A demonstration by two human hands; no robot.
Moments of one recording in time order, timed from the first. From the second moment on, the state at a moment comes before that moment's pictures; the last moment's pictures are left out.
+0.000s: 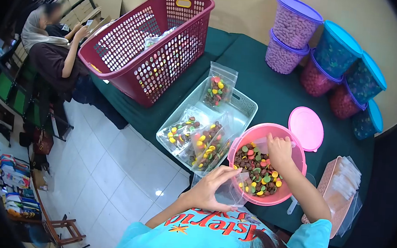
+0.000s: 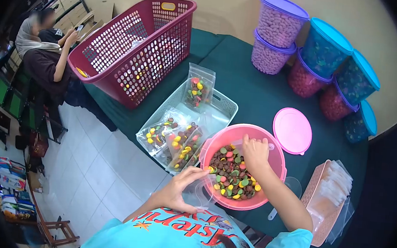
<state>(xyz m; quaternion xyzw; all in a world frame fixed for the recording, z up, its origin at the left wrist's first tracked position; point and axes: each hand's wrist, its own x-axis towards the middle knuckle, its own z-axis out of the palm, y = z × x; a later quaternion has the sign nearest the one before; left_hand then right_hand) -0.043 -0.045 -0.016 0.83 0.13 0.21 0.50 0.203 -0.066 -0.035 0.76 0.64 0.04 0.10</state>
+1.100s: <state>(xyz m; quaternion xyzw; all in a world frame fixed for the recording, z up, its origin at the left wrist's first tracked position) -0.029 0.010 -0.011 0.86 -0.02 0.03 0.52 0.204 -0.070 -0.035 0.76 0.63 -0.02 0.17</state>
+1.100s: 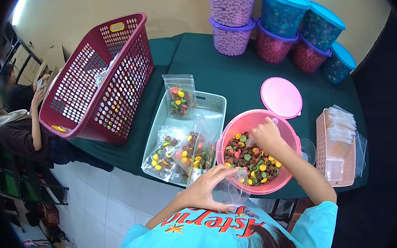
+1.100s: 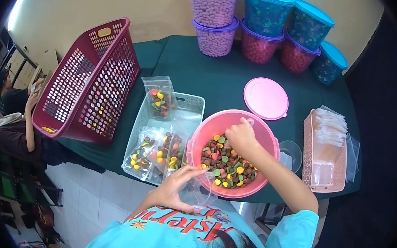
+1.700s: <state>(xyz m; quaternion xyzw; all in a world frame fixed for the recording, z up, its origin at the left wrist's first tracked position) -0.036 -0.005 -0.014 0.84 0.02 0.12 0.53 0.221 -0.078 -0.033 0.65 0.62 -0.43 0.05</state>
